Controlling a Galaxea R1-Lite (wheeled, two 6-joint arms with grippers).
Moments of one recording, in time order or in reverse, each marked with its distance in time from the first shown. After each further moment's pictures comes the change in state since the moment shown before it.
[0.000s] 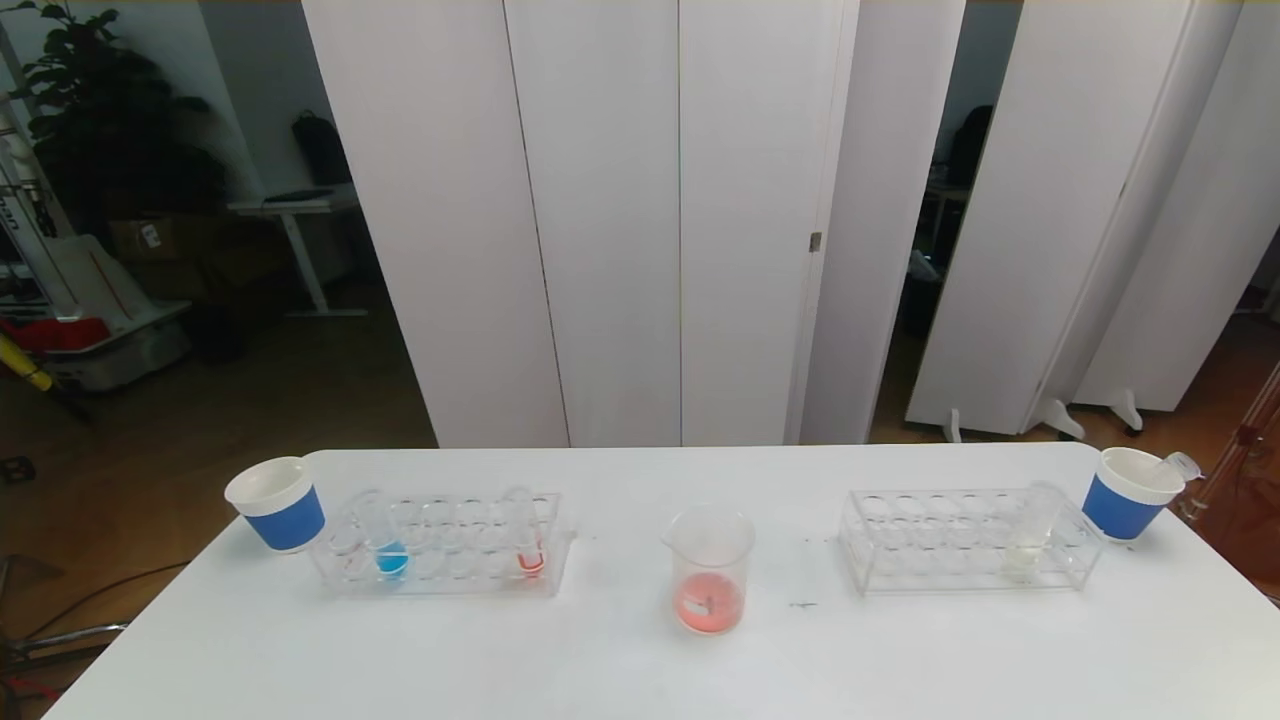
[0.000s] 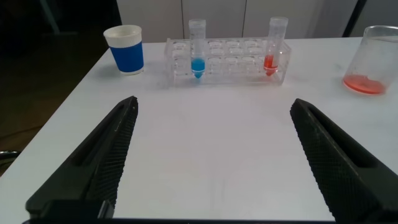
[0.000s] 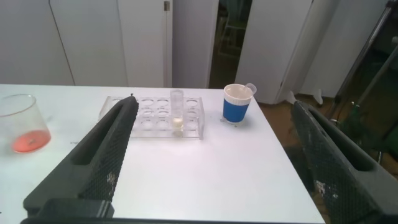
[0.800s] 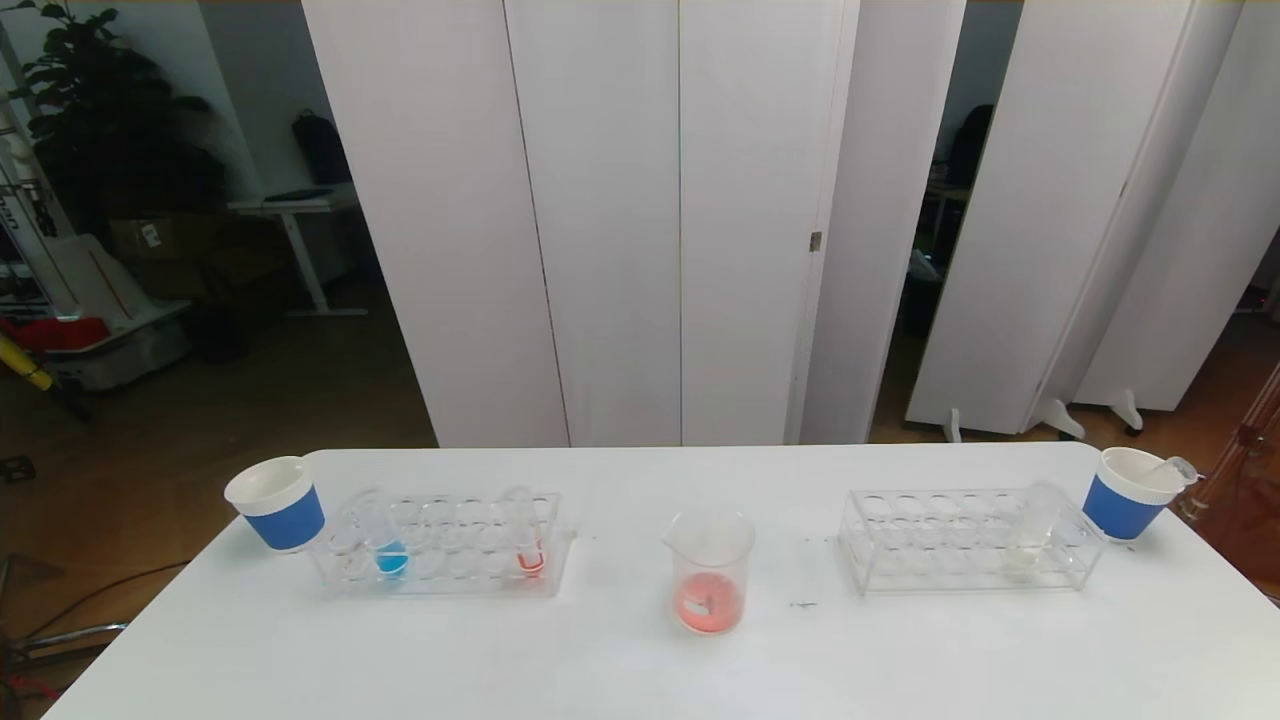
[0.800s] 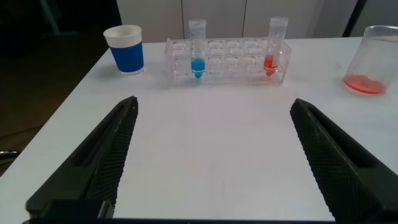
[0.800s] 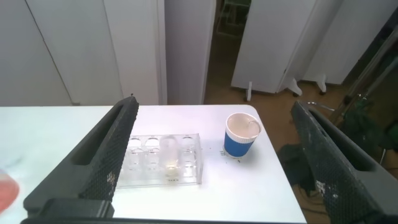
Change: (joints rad) left arm 0.000 0.000 0.000 0.000 0.000 0.000; right arm -0.053 0.666 -0.166 -0.386 0.015 -0.002
